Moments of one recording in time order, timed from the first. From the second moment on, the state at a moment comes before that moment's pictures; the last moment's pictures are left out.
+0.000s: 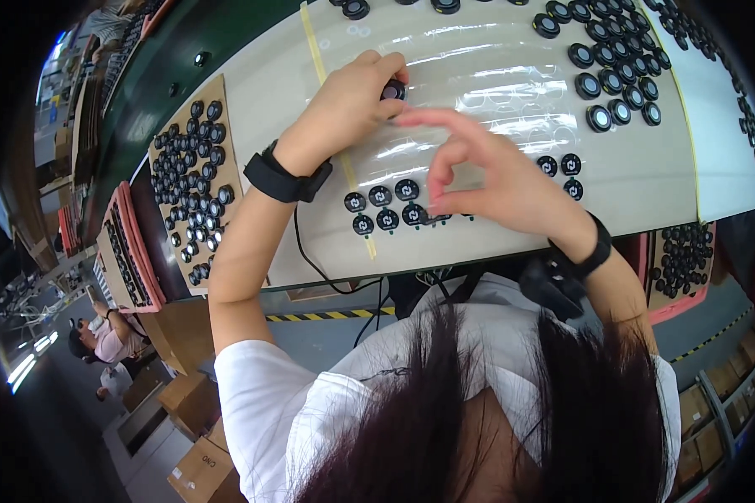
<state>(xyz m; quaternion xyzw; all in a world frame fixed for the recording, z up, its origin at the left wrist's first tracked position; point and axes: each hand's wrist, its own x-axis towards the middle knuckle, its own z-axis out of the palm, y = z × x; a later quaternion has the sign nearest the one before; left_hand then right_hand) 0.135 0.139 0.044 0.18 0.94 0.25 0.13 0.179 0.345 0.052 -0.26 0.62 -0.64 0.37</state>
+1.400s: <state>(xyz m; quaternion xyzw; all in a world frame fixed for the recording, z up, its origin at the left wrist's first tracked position) 0.042 0.112 0.061 0.05 0.99 0.12 0.01 0.116 0.376 0.067 -0.08 0.55 -0.82 0.12</state>
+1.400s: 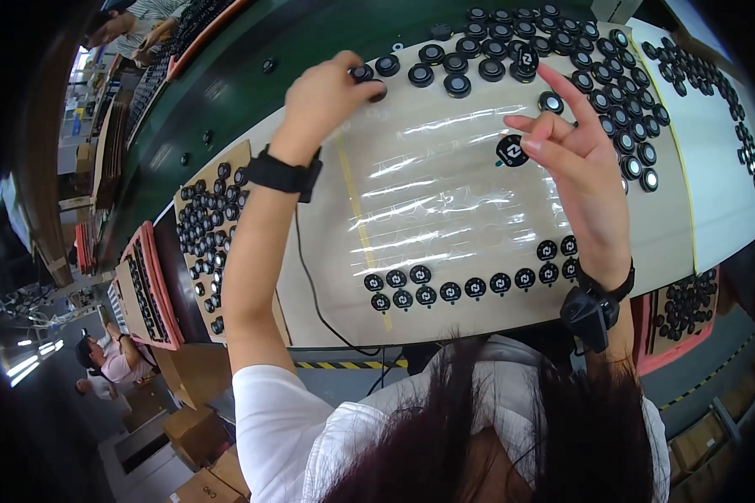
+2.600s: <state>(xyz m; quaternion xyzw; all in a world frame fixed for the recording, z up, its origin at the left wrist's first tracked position) 0.160 0.199 0.140 0.08 0.81 0.58 -0.05 0.125 0.361 0.107 -0.15 0.57 -0.80 0.12</state>
